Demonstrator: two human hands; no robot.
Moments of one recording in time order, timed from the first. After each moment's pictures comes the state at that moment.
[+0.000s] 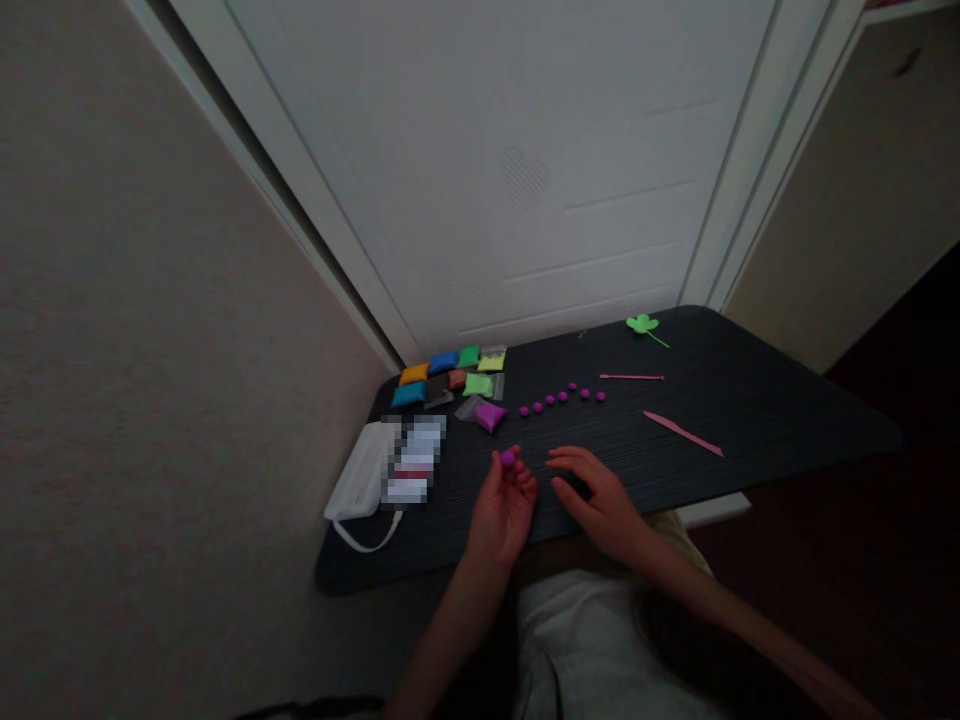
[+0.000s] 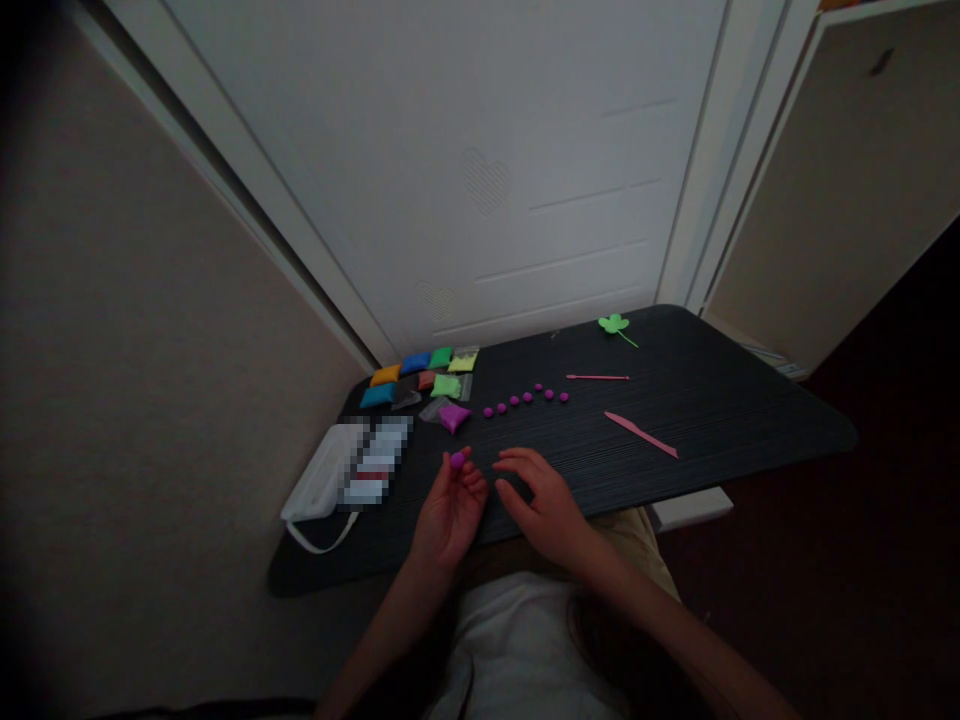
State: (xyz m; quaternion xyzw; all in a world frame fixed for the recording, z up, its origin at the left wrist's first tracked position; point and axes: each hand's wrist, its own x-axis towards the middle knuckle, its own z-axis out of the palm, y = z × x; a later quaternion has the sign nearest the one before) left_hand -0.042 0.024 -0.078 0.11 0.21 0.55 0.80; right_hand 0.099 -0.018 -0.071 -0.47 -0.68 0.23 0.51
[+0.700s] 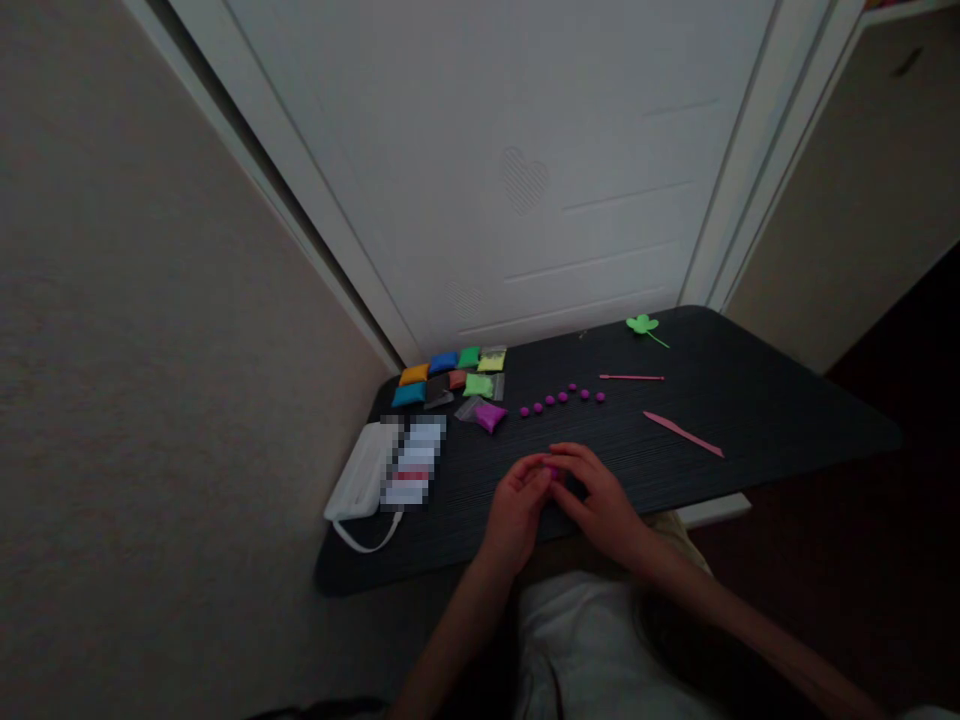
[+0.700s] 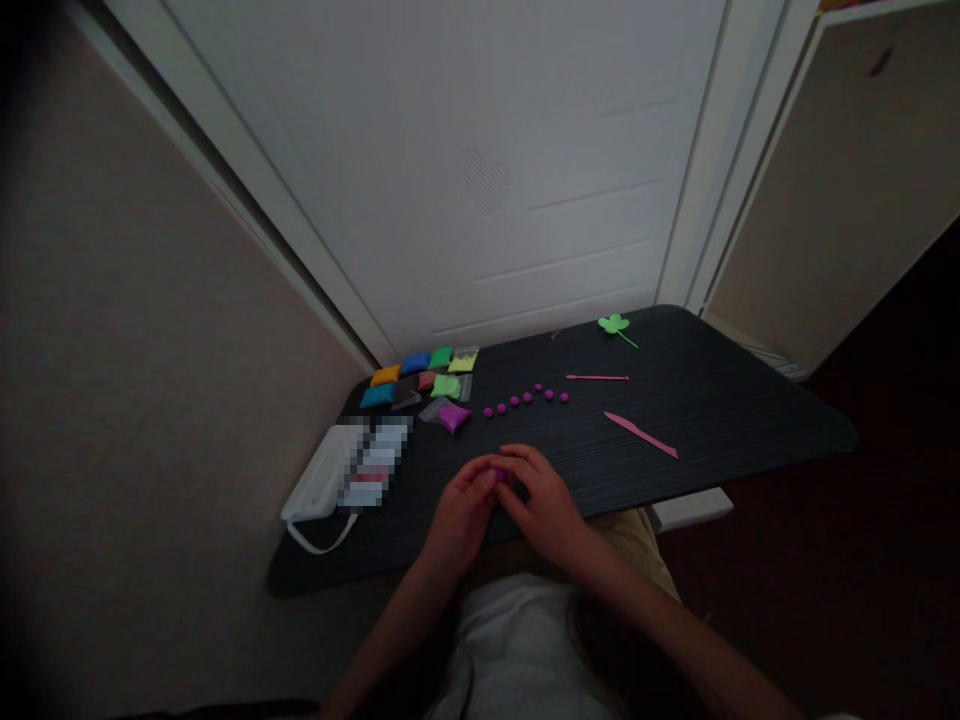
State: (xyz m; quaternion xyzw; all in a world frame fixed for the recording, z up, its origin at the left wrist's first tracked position) left_hand -0.028 0.010 -0.070 0.35 0.31 0.49 0.74; right_hand 0.096 -0.014 -0.076 -0.48 -0.68 0.22 0.50
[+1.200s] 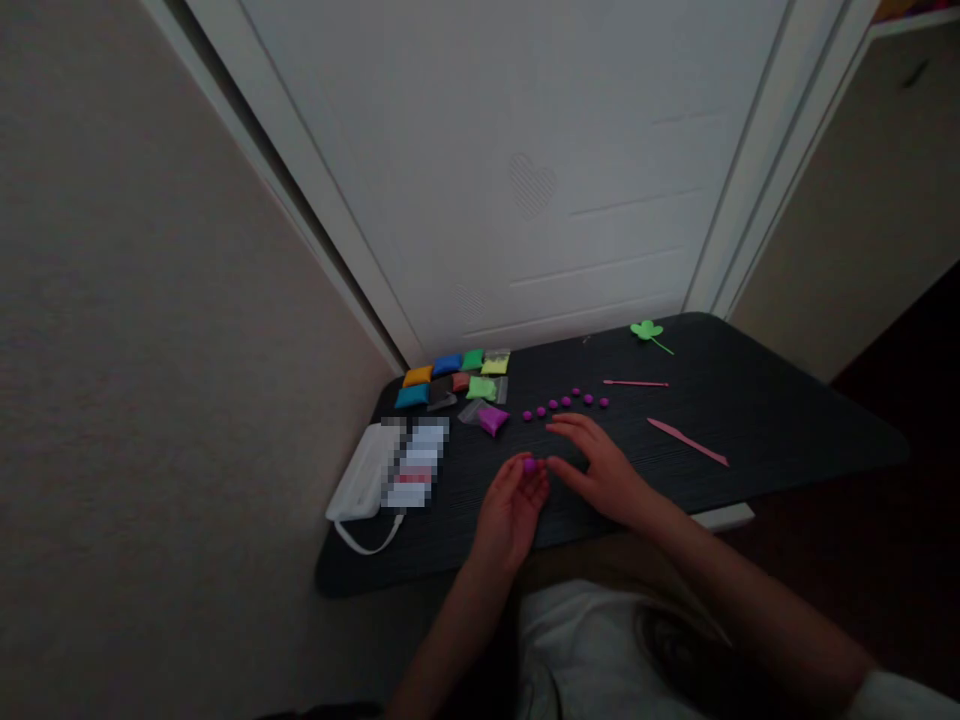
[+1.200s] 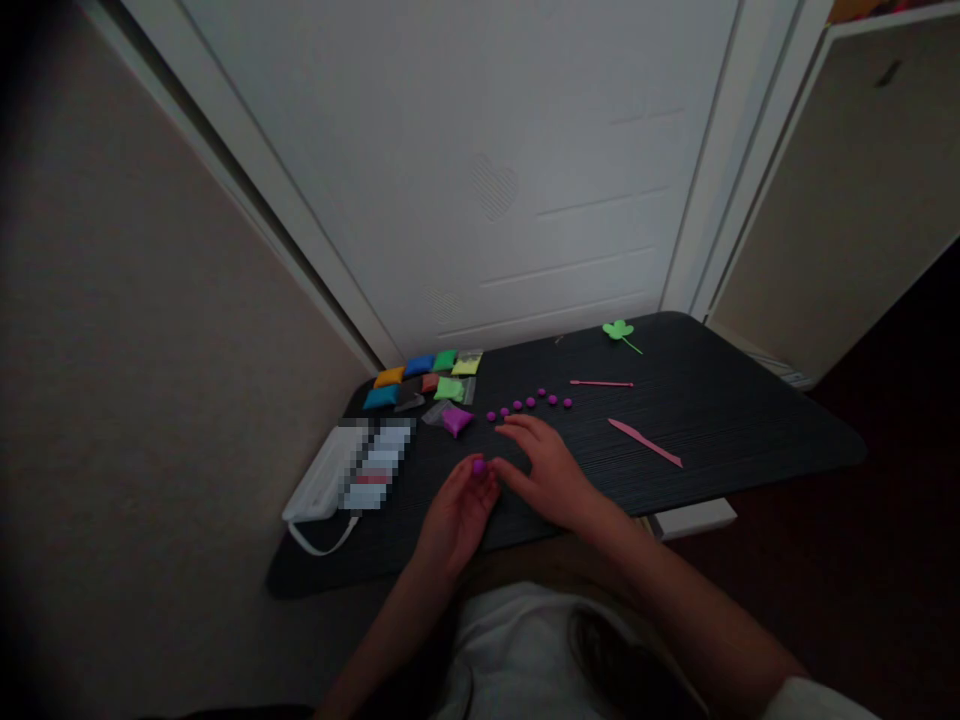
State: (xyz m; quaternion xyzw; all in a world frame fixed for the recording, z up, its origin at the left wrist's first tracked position) left_hand -0.037 0.018 -0.071 0.20 0.28 0.54 0.77; right_hand 0.115 0.017 -0.052 -0.48 -0.74 0.13 0.44
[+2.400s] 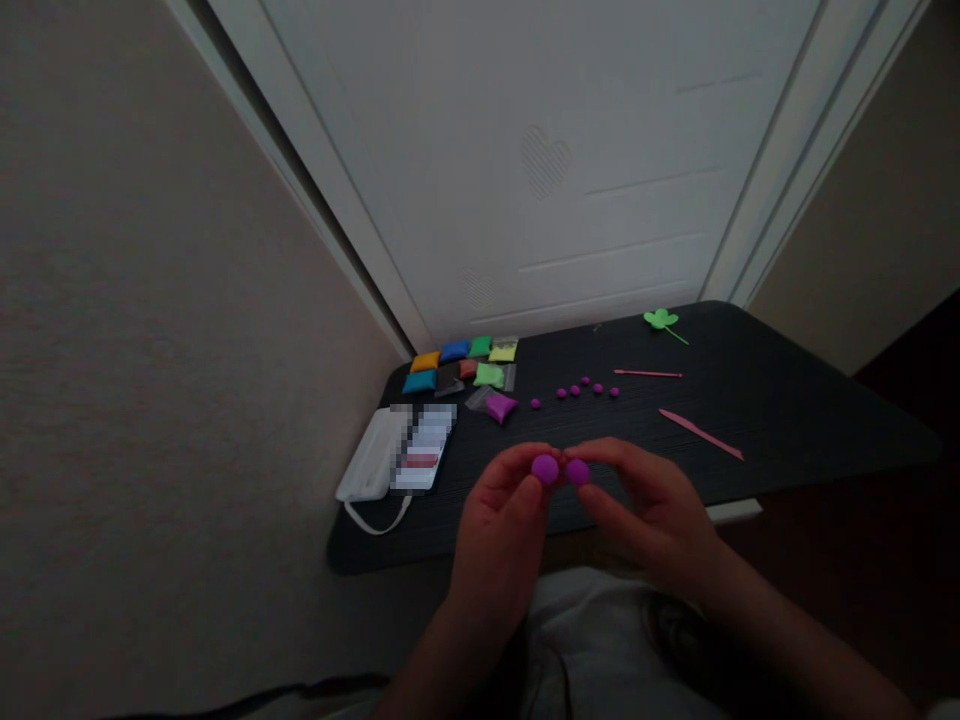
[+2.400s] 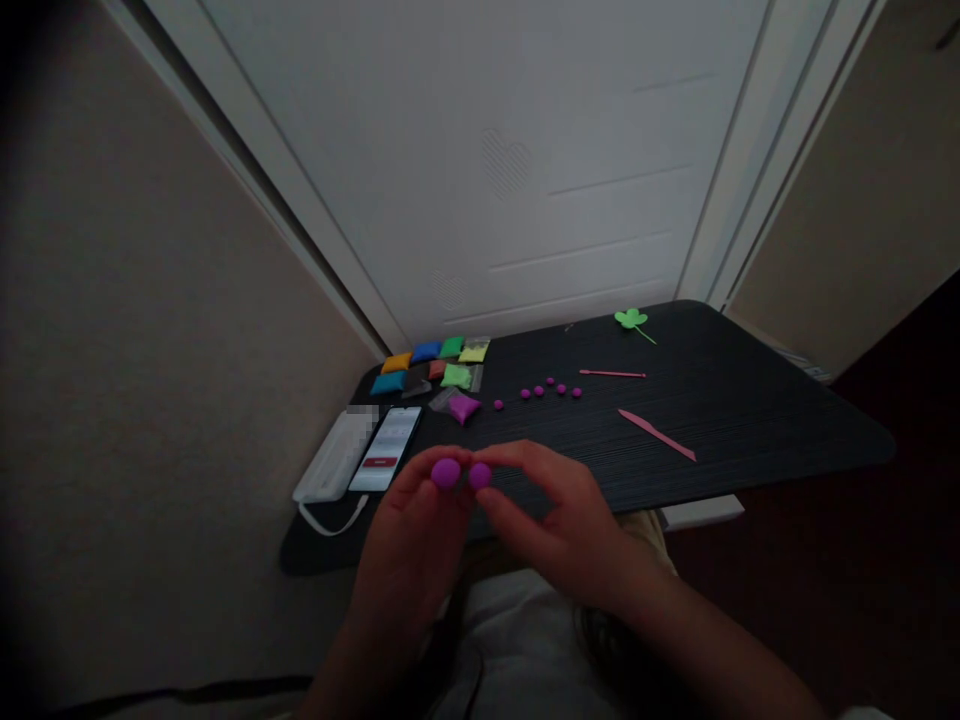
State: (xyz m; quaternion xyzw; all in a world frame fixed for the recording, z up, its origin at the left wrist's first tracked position) left_hand -0.039 -0.032 0.019 0.34 0.26 0.58 0.69; right_hand 0.102 -0.047 0.016 -0.42 -0.69 0.27 0.53
